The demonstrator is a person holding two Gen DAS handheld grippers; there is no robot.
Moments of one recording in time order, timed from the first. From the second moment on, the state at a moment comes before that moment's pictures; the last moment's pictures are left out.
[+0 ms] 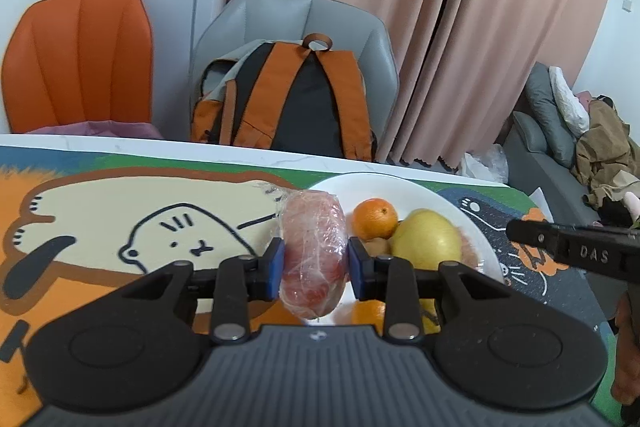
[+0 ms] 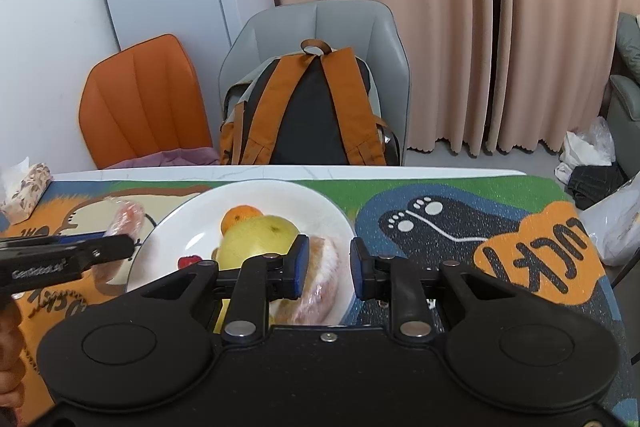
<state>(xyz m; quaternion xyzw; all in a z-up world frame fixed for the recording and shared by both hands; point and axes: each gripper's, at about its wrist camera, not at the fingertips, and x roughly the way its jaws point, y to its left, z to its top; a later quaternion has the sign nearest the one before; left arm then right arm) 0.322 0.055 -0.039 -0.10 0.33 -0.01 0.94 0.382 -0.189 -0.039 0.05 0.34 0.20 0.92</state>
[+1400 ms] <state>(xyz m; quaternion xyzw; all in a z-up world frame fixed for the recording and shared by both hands) 0.229 0.055 -0.022 -0.11 0.33 0.03 0.94 0.298 -0.199 -0.029 0.08 0.34 0.25 0.90</state>
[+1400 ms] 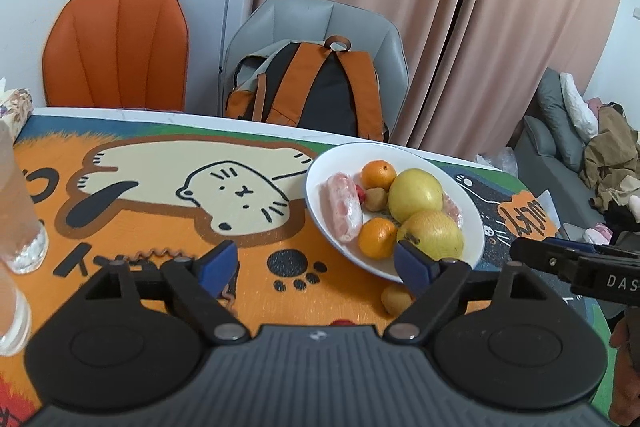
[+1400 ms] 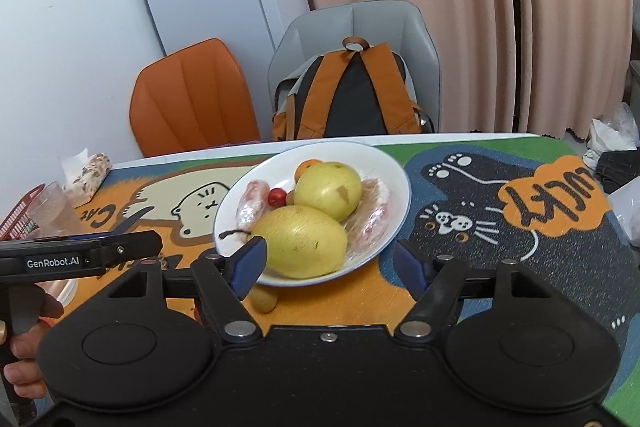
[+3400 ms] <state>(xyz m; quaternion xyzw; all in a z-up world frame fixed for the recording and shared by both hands) 0.245 0.035 -0.091 -0.11 0.40 -0.02 0.91 0.304 -0.174 -0.083 0.14 0.40 0.31 0.85</state>
